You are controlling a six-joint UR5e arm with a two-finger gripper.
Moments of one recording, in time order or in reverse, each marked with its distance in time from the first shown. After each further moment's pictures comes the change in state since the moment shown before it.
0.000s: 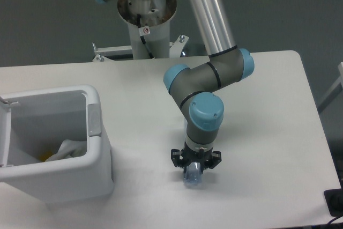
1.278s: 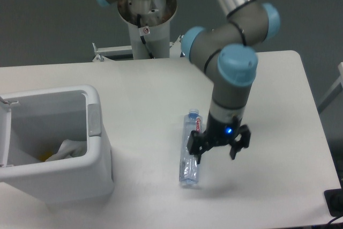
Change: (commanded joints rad) arm 0.041 0.061 0.022 -0.060 -0.104 0.006
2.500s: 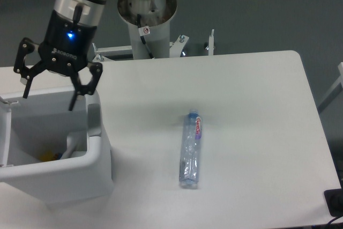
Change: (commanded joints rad) arm -0.160 0.468 0.026 -0.037 -0.314 -0.520
